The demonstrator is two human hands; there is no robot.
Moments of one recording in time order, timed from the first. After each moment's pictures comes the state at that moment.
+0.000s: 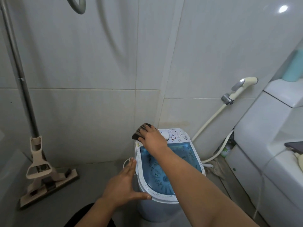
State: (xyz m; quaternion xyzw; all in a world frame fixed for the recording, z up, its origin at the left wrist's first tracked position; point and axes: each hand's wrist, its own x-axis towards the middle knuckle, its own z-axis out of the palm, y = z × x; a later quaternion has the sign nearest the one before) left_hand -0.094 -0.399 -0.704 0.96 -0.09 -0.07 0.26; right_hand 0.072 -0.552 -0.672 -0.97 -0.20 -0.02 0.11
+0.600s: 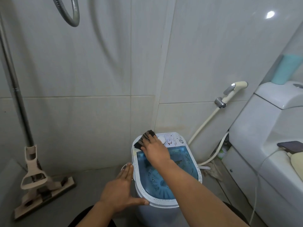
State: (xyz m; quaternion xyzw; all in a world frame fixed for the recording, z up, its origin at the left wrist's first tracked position) left_hand -0.090 -0.401 -0.689 0.97 -0.11 -0.11 0.17; right_hand 0.043 -0.574 -0.673 -0.98 -0.14 -0.01 0.12
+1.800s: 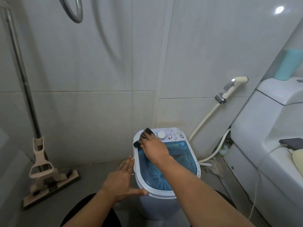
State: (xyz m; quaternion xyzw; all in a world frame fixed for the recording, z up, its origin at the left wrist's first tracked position) left_hand -0.094 -0.404 -0.686 0.98 -0.11 -0.12 0.13; right_hand 0.031 -0.572 -0.677 -0.97 -0.22 -0.04 0.12
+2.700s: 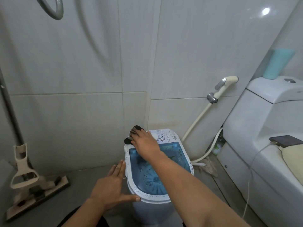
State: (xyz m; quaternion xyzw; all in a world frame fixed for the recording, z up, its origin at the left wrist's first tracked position) left_hand -0.093 -0.407 -0.684 0.98 -0.11 -0.13 0.11; right_hand 0.060 -0.574 -0.683 -0.95 -0.25 -0.11 0.14
